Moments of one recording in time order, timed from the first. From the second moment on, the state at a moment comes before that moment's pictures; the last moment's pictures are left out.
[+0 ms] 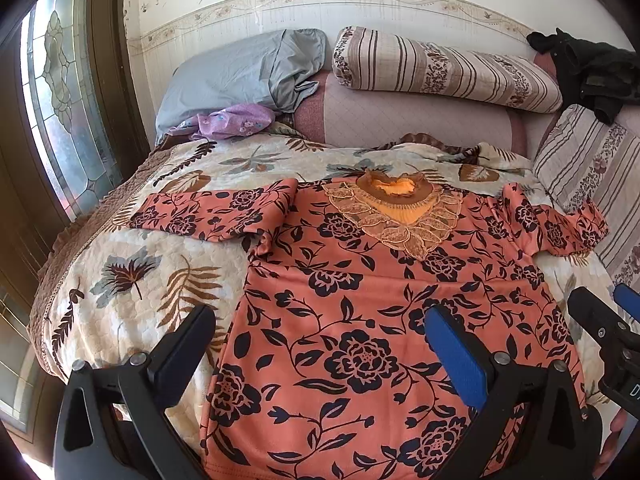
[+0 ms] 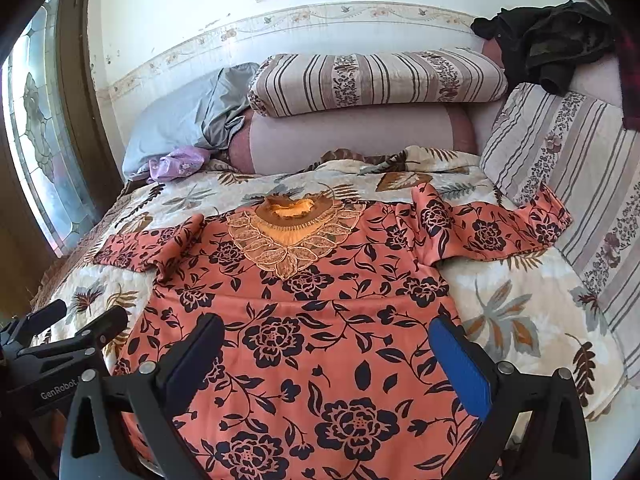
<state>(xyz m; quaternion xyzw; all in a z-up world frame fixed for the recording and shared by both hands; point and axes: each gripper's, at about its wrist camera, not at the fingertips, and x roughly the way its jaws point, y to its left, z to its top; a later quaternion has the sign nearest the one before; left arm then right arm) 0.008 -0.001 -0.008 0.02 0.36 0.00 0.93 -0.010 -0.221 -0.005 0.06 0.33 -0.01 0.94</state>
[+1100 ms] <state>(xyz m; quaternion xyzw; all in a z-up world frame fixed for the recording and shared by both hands) 0.008 -0.006 -0.003 0.02 0.36 0.00 0.93 -0.007 -0.217 0.001 0.06 0.32 0.00 0.94</state>
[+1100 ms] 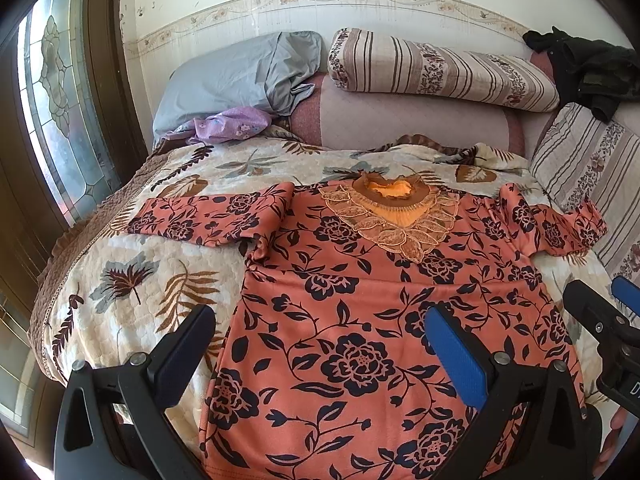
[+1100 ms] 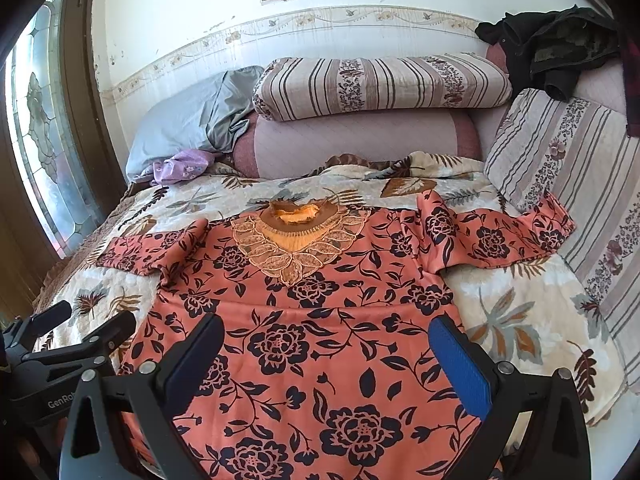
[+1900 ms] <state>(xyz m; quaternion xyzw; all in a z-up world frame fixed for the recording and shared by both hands) 0.010 -0.010 0.002 0.03 0.36 -0.01 0.93 -0.005 -0.218 0.004 0.06 0.33 0.00 0.94</state>
